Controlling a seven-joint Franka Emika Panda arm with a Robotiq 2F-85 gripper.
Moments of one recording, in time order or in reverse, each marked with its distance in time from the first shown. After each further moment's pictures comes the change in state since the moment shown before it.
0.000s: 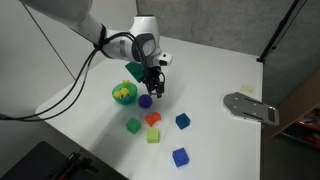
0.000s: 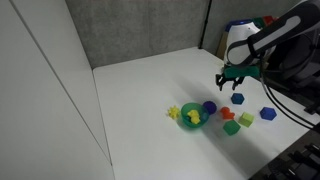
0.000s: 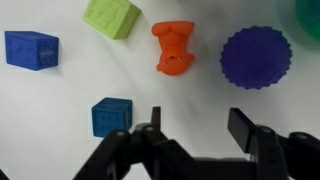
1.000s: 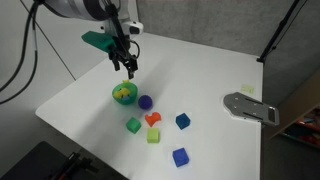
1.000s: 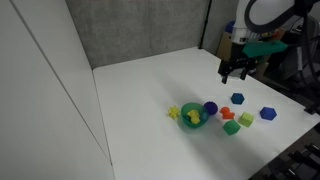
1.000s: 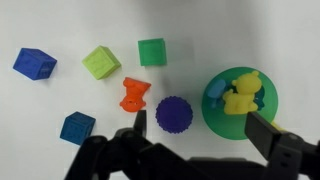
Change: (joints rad) arm -0.008 -0.380 0.159 -0.168 0.054 -0.275 -0.244
